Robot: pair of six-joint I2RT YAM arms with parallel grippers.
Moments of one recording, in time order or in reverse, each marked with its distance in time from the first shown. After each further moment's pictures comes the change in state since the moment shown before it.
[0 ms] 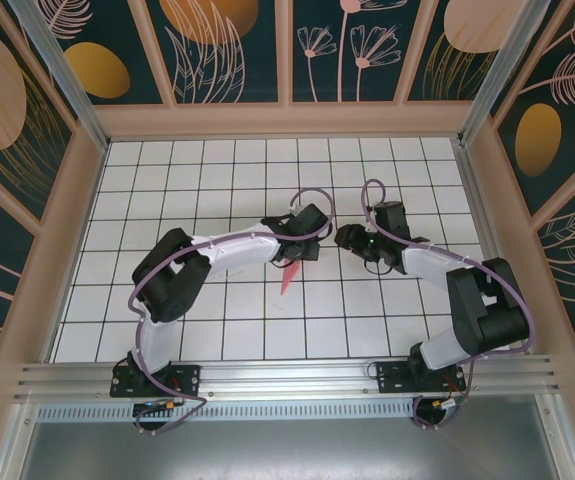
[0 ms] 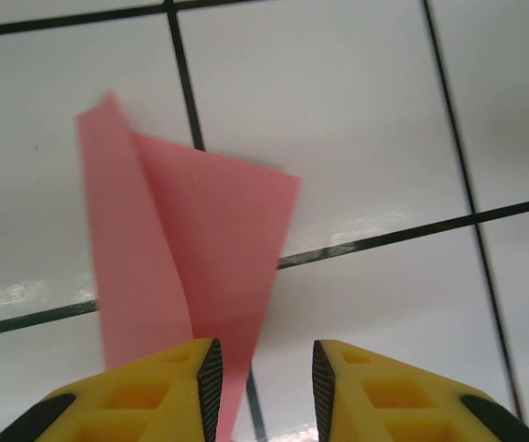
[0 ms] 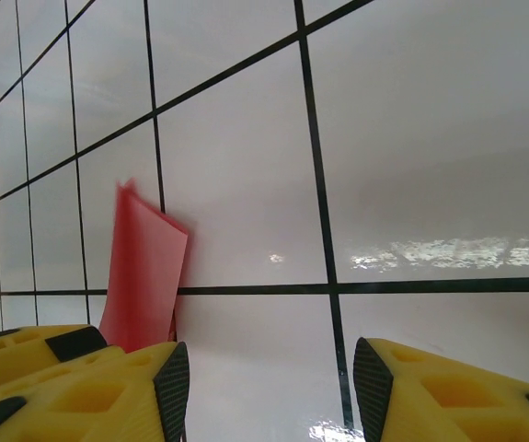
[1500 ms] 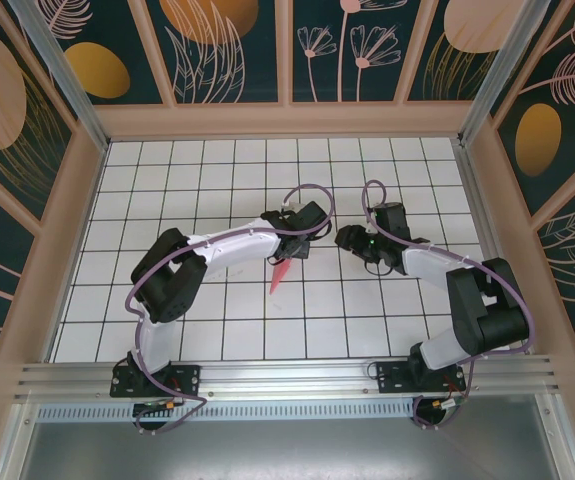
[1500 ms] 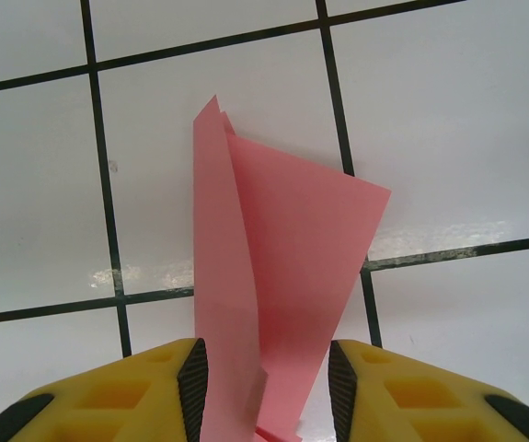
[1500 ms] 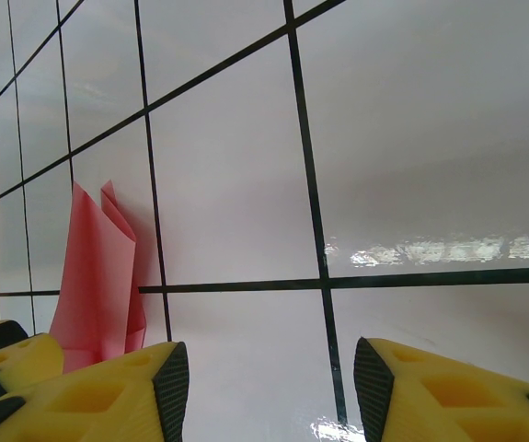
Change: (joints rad) left arm 0.000 -0.019 0.054 -0.190 -0.154 0.000; right arm -0.002 0.000 -0.007 0.001 -0.001 0.005
